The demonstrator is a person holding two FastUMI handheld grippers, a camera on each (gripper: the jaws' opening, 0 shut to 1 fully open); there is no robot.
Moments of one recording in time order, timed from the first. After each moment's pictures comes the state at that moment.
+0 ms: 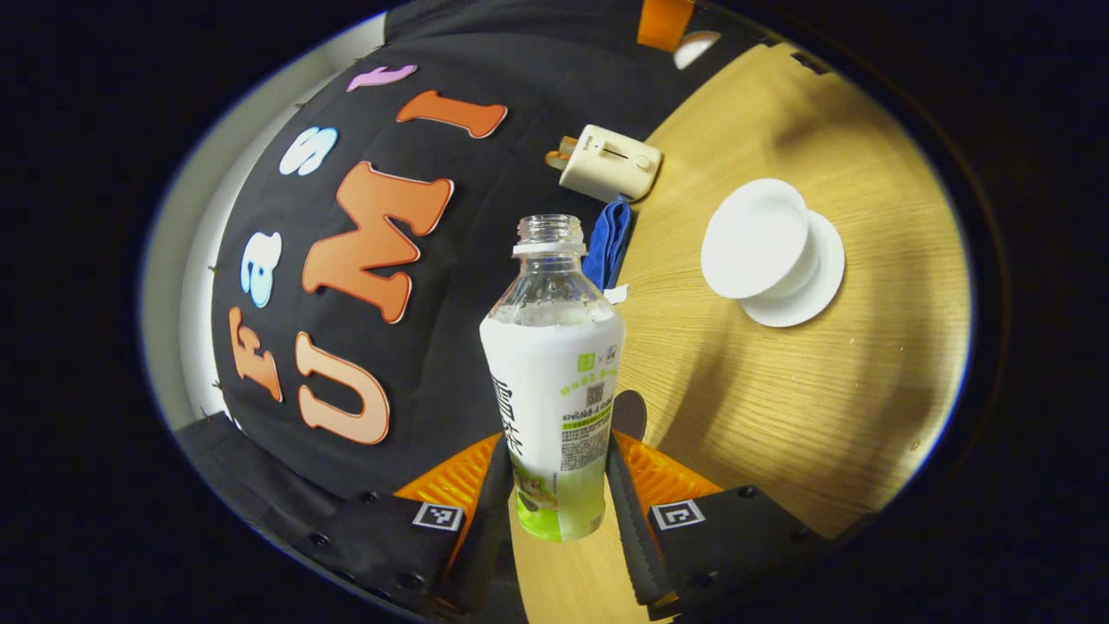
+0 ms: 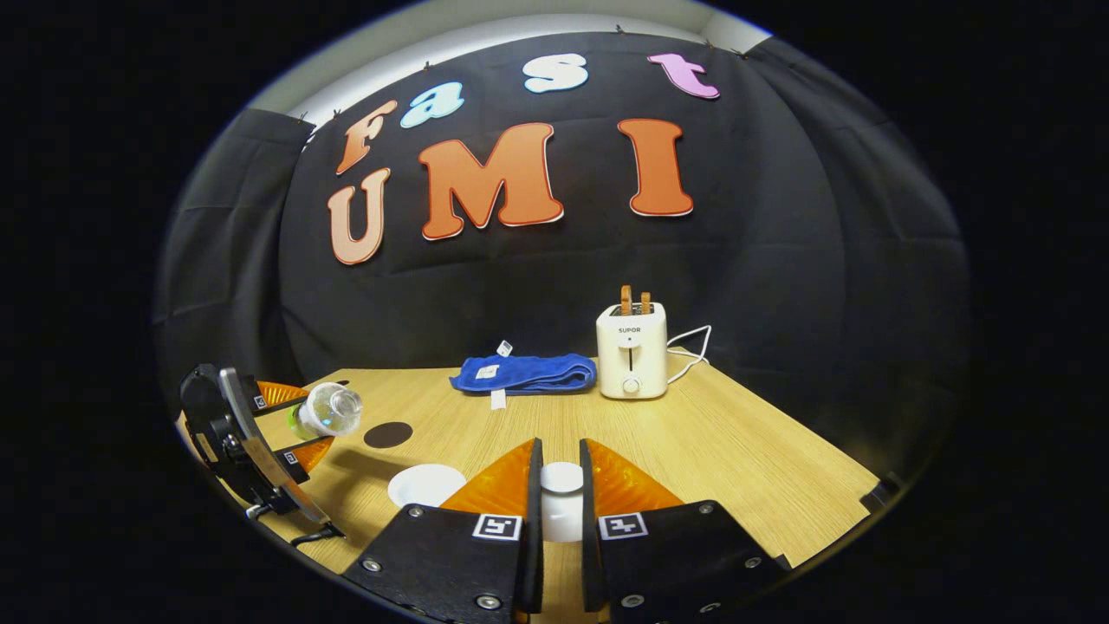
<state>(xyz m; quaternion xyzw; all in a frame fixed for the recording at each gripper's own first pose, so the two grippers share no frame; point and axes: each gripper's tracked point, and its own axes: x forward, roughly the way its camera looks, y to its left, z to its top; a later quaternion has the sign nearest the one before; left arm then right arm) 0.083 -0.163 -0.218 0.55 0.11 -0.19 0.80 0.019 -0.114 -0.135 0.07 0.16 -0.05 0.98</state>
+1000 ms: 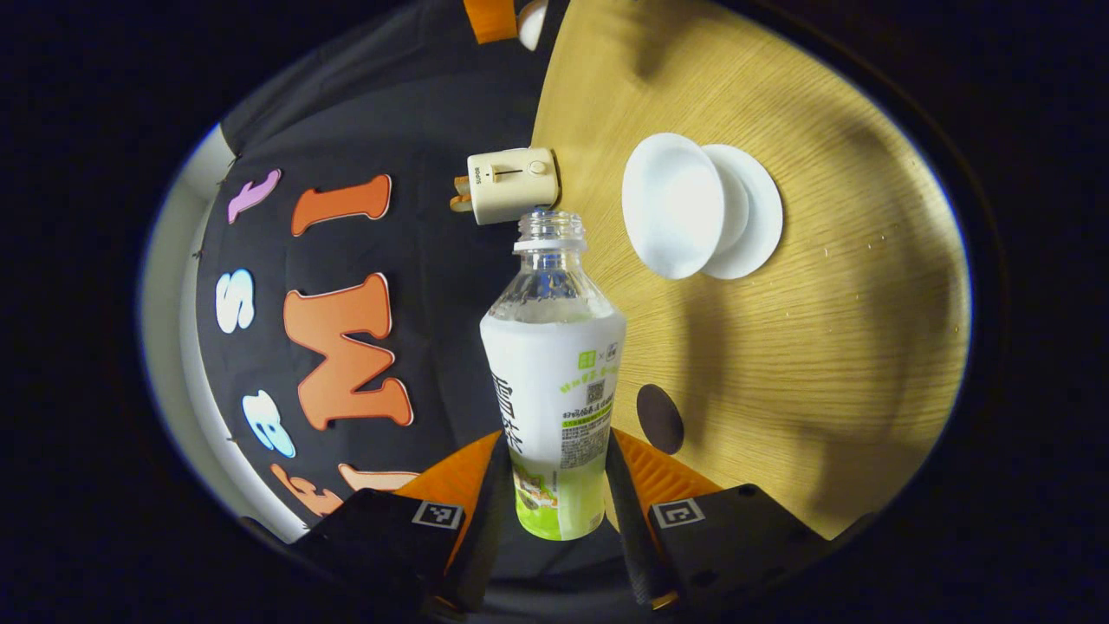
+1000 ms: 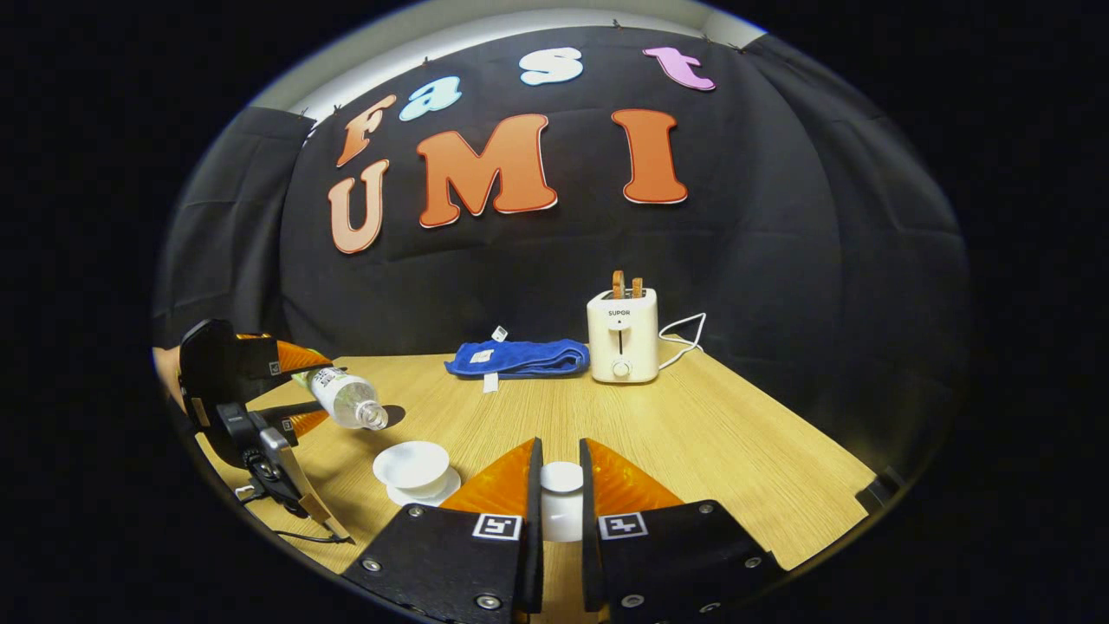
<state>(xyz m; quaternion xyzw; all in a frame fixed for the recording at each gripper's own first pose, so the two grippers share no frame) 0.098 -0.193 -0.201 0.73 0.05 -0.24 0.64 0.003 -0.130 -0.152 0.07 0.17 -0.05 0.98</state>
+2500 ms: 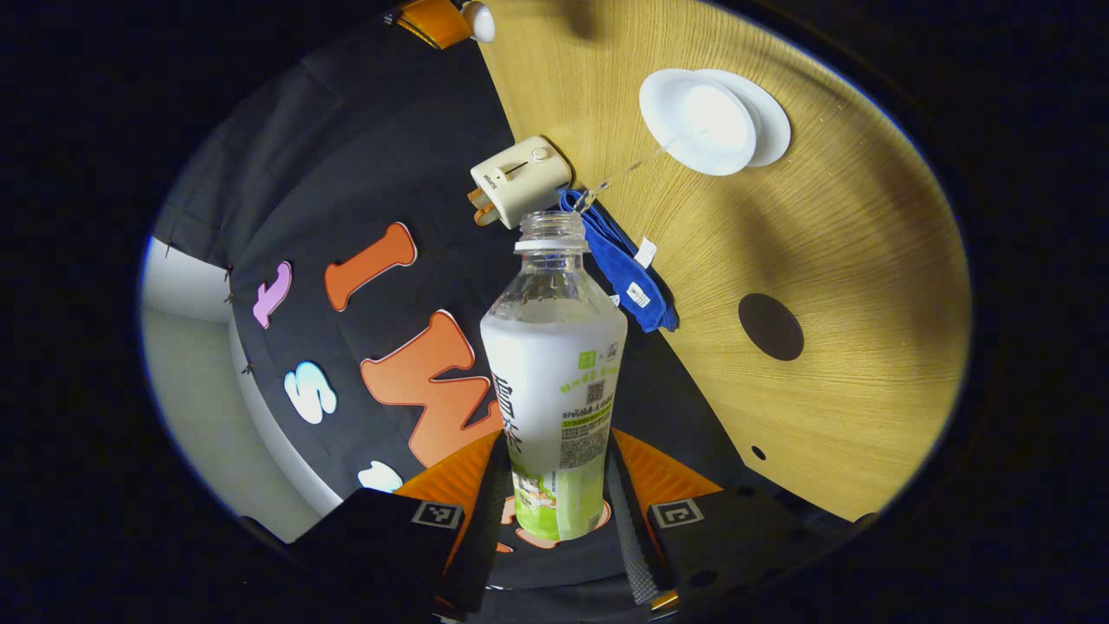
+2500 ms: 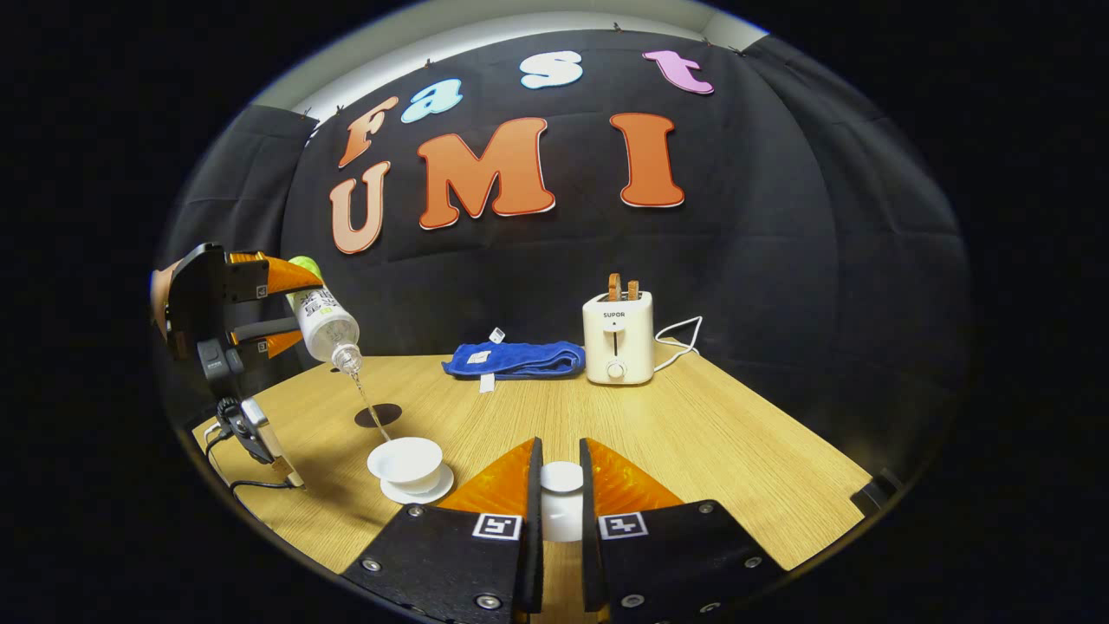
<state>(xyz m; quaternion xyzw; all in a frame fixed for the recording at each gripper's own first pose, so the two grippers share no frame) 0.130 -0.191 -0.108 0.85 -0.07 -0.15 0.50 -0.004 -0.134 -0.152 0.06 0.17 -0.05 0.98</state>
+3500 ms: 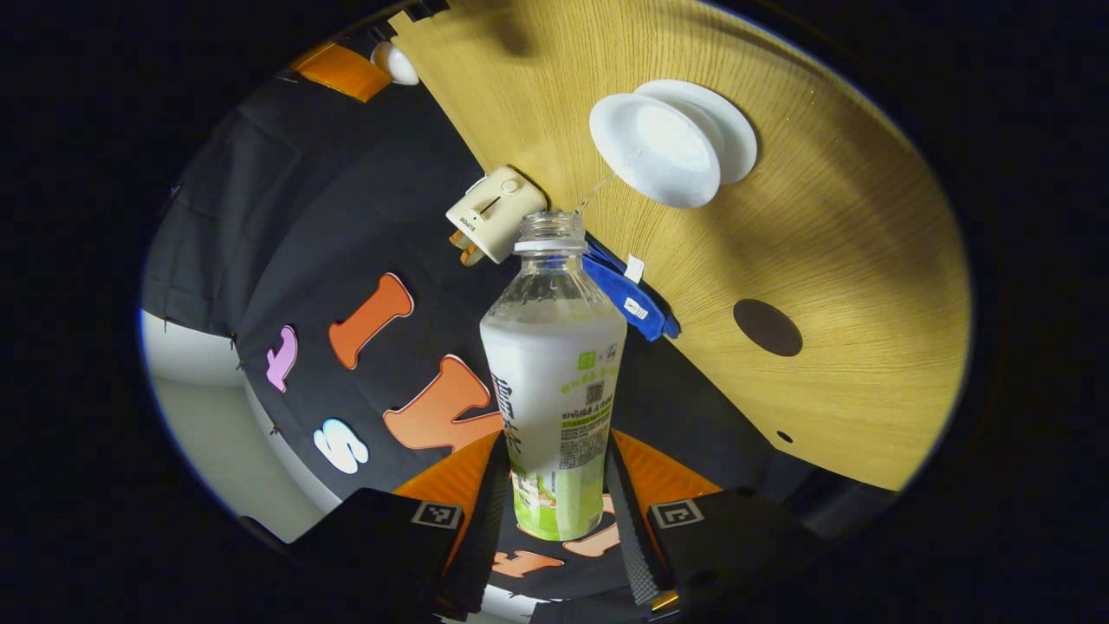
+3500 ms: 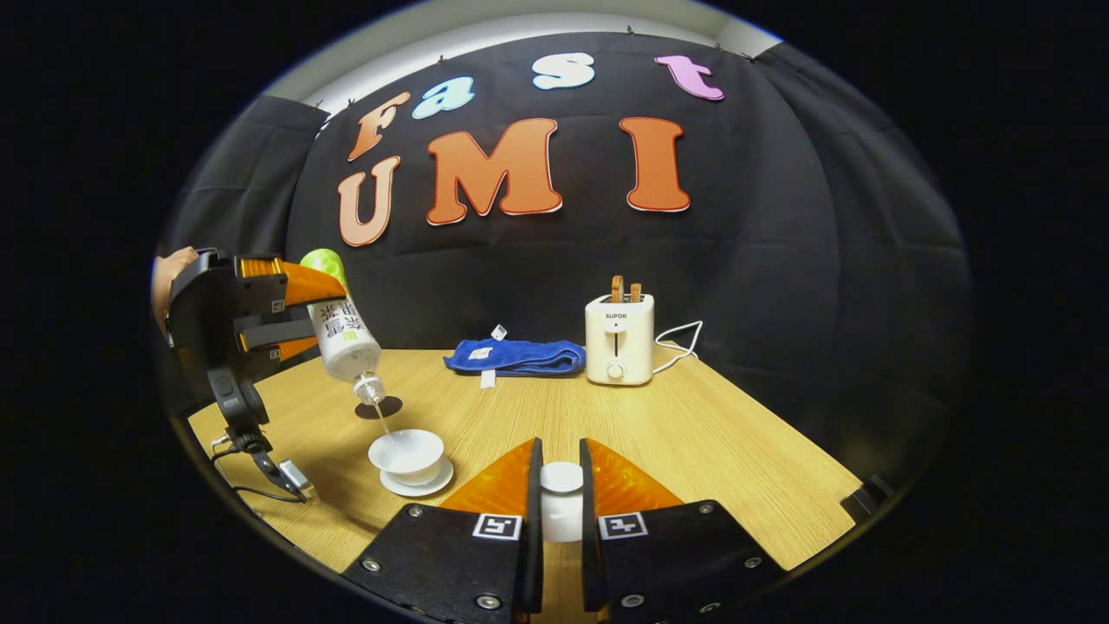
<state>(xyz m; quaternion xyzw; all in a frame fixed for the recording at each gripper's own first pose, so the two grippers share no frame) 0.115 -0.227 -0.141 0.88 -0.09 -0.17 0.44 -0.010 -0.129 -0.149 0.05 0.16 -0.04 0.98</state>
